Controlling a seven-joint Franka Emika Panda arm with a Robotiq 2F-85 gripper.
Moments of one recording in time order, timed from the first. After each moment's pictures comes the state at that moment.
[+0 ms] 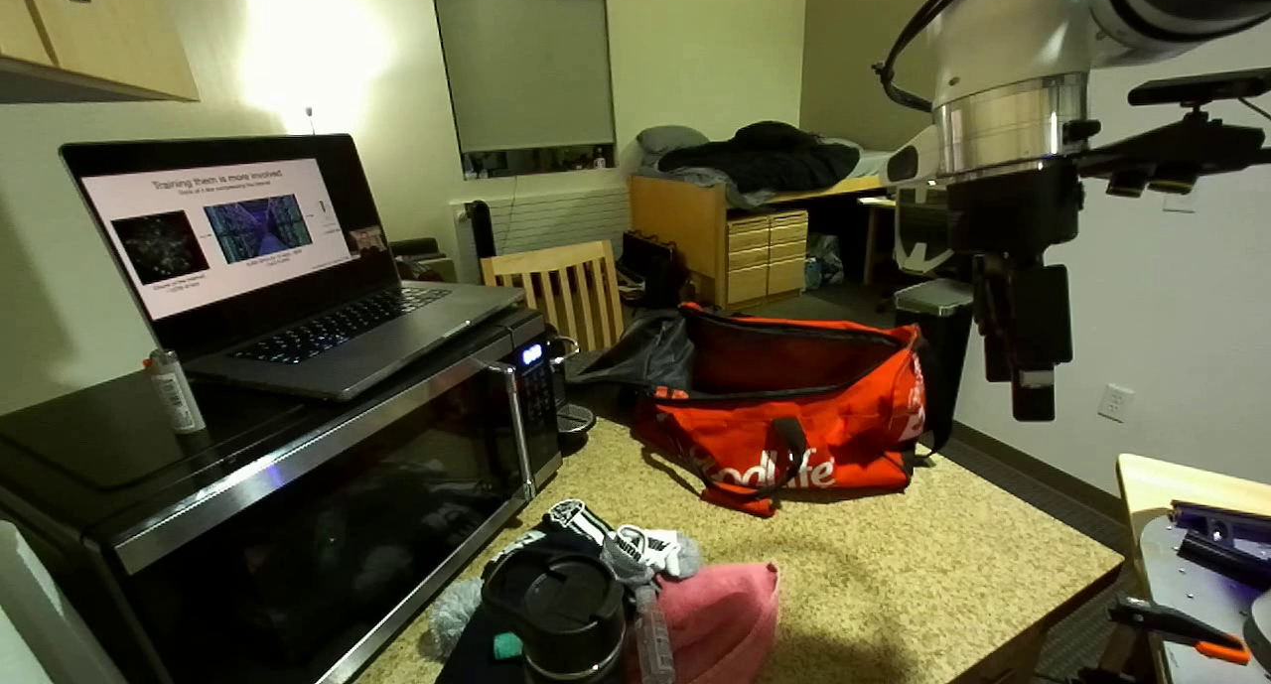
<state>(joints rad) 0.24 -0.49 0.17 -2.53 0.27 1.89 0.08</state>
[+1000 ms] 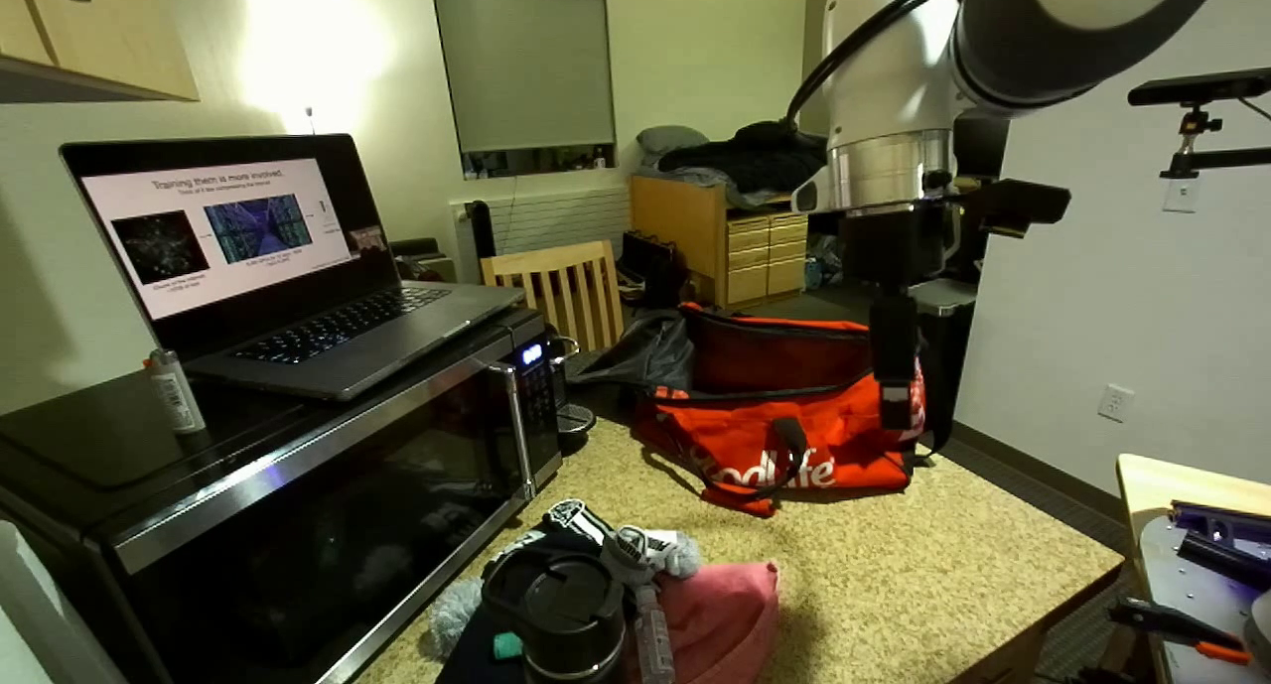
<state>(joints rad) 0.20 -0.24 0.16 -2.39 0.23 2.02 0.08</state>
